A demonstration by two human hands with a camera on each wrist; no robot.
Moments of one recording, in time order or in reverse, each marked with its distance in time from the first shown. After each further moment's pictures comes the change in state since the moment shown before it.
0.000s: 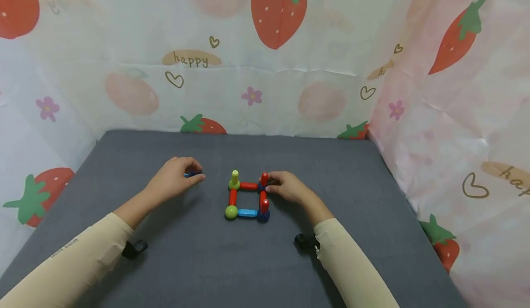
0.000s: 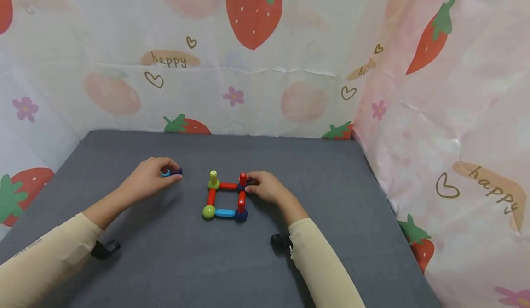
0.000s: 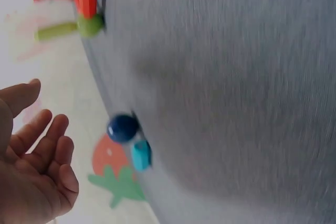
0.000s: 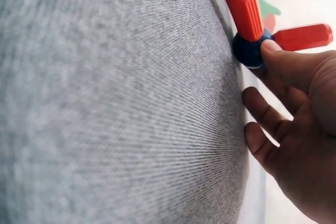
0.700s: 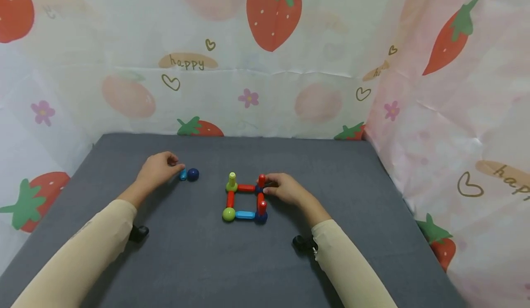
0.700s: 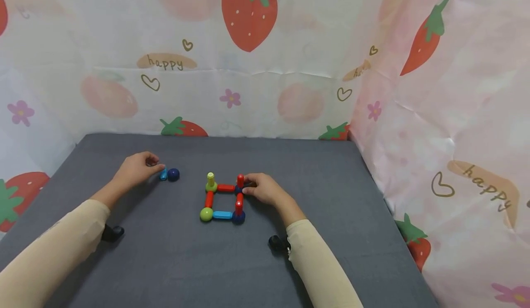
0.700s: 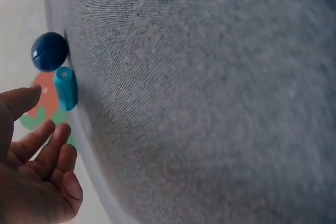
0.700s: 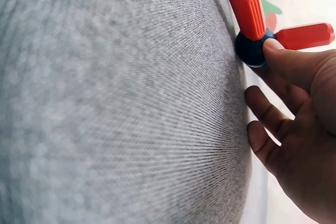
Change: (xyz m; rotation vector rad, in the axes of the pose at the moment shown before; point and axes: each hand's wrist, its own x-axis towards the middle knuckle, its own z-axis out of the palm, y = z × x) left_hand 0.037 -0.074 0.003 0.002 0.031 -0.246; right_hand 0.000 0.002 0.000 0.008 0.005 0.002
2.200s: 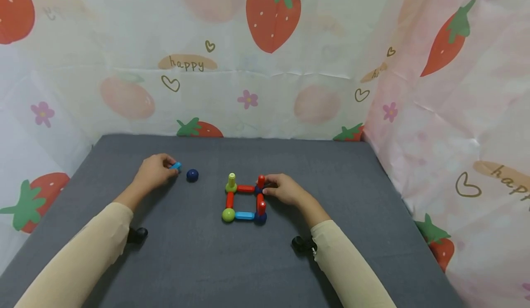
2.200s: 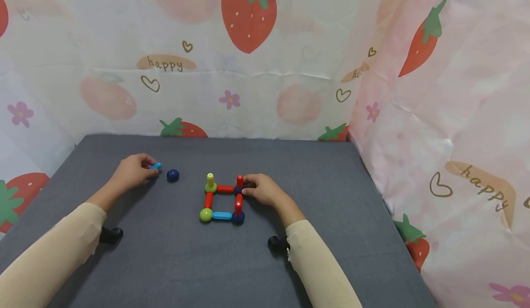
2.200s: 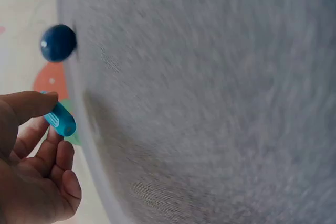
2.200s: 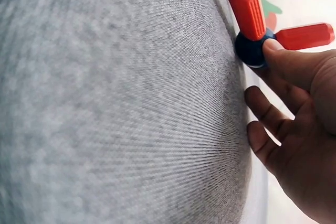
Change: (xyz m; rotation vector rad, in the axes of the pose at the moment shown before) left_hand -0.002 -0.007 -0.004 -0.086 0.007 -0.002; right_hand 0.001 -0.001 0.000 -0.019 0.008 0.001
